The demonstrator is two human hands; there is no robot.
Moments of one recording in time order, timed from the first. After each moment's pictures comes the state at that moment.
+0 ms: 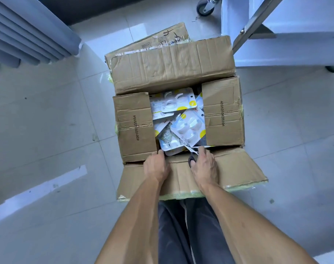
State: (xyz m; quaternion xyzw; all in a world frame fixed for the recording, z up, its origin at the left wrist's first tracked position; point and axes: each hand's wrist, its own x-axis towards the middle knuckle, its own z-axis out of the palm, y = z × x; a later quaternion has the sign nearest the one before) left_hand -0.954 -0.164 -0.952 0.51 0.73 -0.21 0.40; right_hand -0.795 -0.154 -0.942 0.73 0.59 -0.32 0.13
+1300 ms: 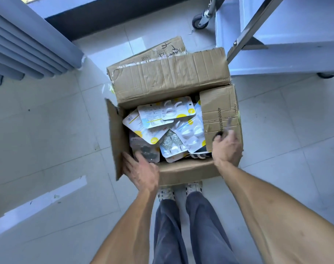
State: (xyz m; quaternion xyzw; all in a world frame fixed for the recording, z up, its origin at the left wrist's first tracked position) left_hand -0.971 -0.179 -0.945 0.36 0.91 -0.09 0.21; right_hand -0.771 -0.072 -0.922 0.89 0.40 -0.23 -0.02
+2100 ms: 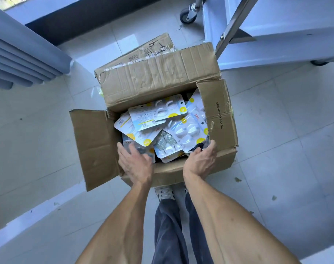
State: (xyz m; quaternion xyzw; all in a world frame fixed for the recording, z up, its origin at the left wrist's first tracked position) left_hand -0.970 -0.141 -0.939 0.37 0.91 0.00 0.20; right_hand -0.830 -0.116 -0.925 0.92 0.29 -0.23 -0.13
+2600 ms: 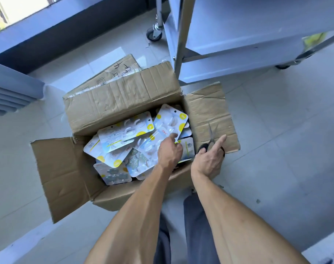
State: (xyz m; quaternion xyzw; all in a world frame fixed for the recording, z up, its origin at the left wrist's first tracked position) left_hand -0.789 -0.028 -0.928 0.42 0.74 0.05 0.52; right_hand -0.698 -0.063 -0.923 0.94 0.26 -0.21 -0.12
